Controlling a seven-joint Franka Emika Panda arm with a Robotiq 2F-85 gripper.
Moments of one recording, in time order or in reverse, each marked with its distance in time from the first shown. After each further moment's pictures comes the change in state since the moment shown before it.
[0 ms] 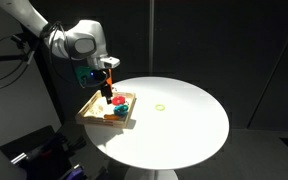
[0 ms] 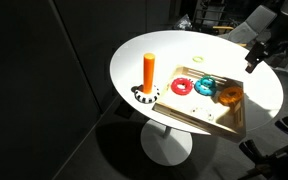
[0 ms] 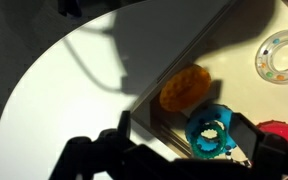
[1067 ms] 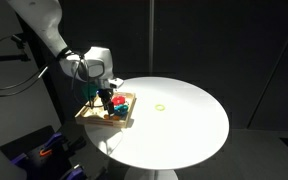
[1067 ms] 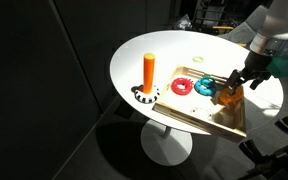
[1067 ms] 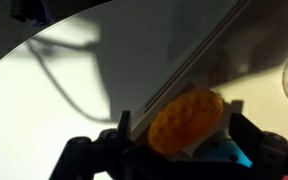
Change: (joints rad) arm 0.089 0.297 -0.085 0.052 0.016 0.177 0.007
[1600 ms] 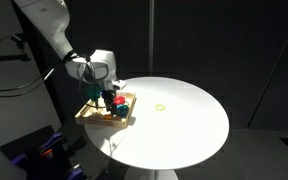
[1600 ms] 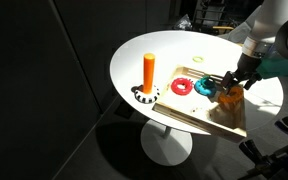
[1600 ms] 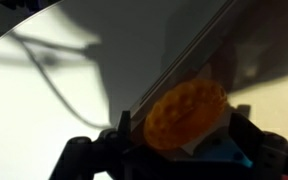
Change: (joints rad) arm 0.043 0.078 -0.041 0.065 0.000 0.001 0.000
